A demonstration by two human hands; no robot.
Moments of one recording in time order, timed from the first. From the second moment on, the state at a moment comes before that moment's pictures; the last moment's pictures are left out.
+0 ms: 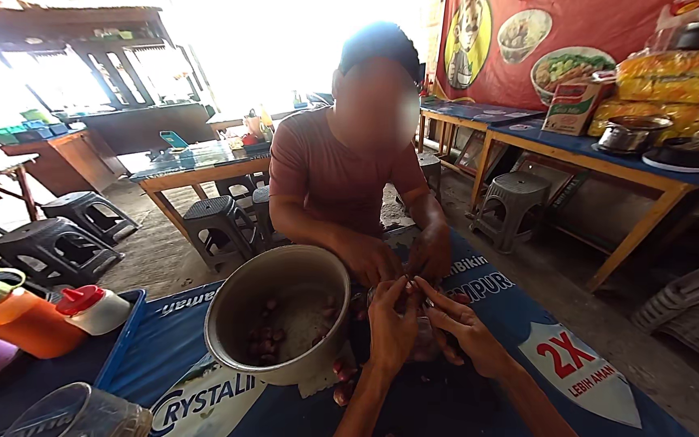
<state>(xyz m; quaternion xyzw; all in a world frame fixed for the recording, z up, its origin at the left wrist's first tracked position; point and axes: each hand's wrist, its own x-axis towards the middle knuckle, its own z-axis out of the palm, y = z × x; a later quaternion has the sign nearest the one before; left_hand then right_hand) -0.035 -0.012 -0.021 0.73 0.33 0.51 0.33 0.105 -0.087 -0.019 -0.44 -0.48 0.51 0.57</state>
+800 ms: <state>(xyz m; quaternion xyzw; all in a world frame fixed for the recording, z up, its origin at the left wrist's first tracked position) -0.031 -0.015 -0.027 0.73 0.32 0.54 0.27 0.109 -0.086 -0.021 -0.42 -0.45 0.56 0.55</state>
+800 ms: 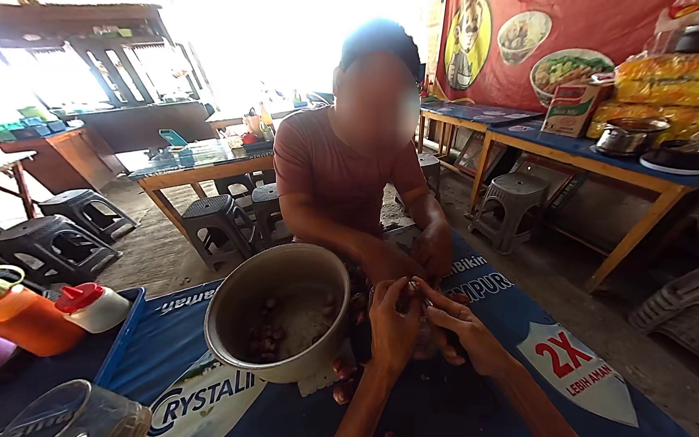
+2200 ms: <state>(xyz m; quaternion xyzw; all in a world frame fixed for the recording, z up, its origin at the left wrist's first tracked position) -0.039 -0.006 -0.016 0.57 0.25 0.49 0.61 0.115 -0.087 -0.021 -0.36 -0.36 0.63 0.59</state>
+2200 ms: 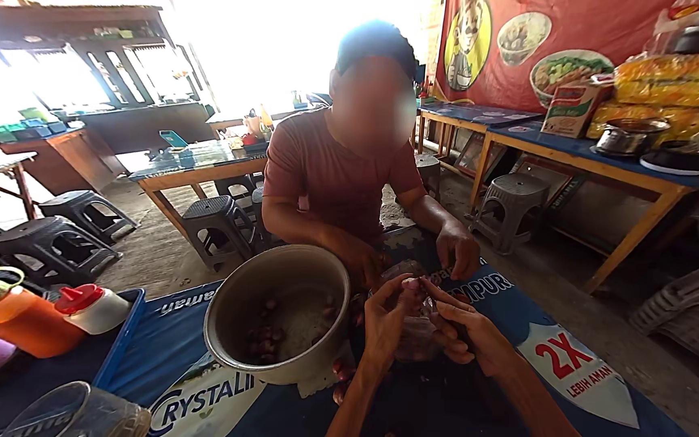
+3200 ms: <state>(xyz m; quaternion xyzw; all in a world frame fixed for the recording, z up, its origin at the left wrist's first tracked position) -0.040 0.002 -0.018 0.44 0.20 0.43 0.76 0.111 -0.085 -0.020 -0.39 -0.33 0.57 0.65</state>
